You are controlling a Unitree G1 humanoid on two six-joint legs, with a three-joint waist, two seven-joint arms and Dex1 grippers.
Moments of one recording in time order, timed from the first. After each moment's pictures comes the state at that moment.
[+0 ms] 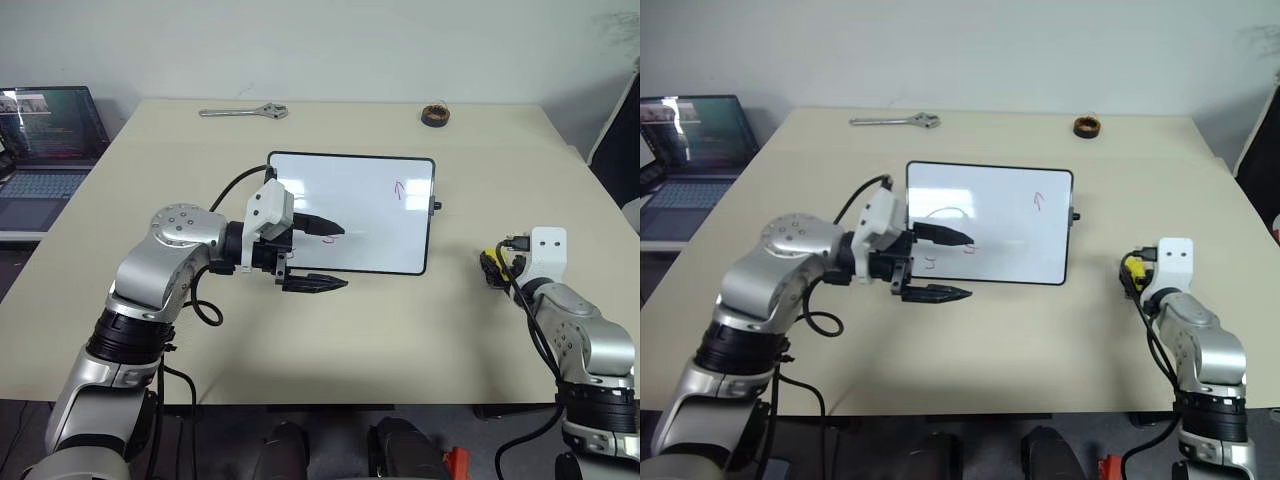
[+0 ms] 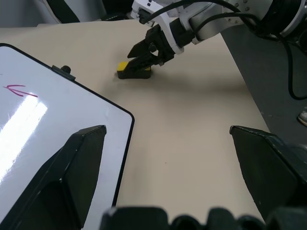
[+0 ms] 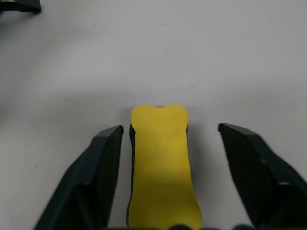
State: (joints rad) left arm -0.65 0.68 -0.15 -0.11 -0.45 0.44 -1.26; right arm -0.29 -0.43 -0.25 -0.14 0.31 0.82 0.07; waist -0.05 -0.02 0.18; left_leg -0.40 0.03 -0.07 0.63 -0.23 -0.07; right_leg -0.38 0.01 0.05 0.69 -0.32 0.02
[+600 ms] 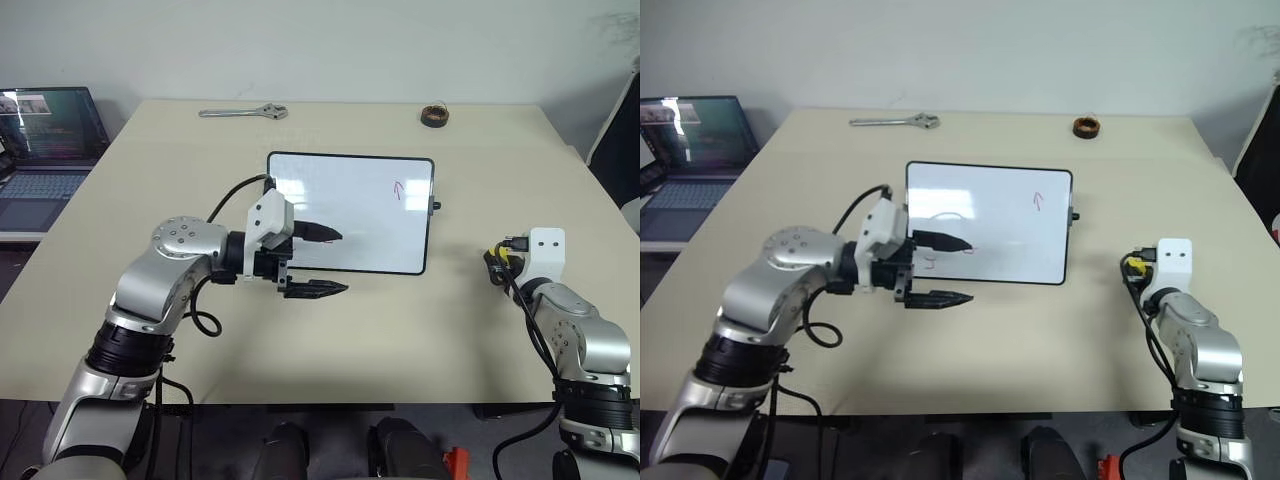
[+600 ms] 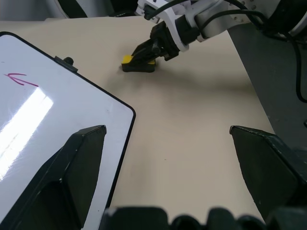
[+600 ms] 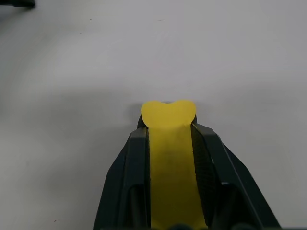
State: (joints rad) left arm -0.59 0.68 -0.13 -0.15 -0.46 0.46 -1.19; right arm -0.30 -0.42 -0.25 -0.13 0.29 0.82 0.11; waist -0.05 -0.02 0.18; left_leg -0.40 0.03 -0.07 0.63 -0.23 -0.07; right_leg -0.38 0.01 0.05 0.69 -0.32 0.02
